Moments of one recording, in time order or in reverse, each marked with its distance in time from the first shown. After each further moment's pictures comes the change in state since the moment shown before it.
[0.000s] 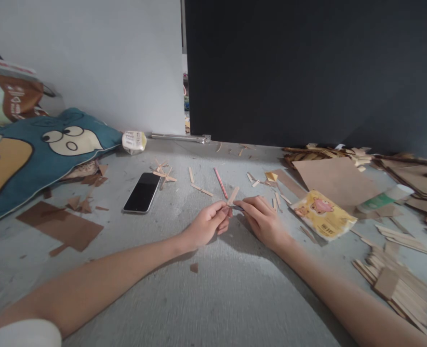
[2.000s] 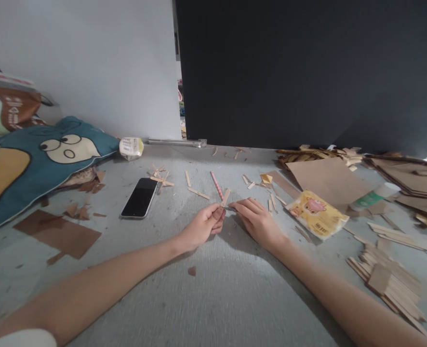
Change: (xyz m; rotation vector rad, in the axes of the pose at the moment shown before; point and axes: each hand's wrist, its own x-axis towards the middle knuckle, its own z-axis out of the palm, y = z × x) left_hand 0.007 -0.011 -0.008 -0.038 0.014 -0.014; right_hand 0.004 0.001 0.002 0.028 -0.070 0.015
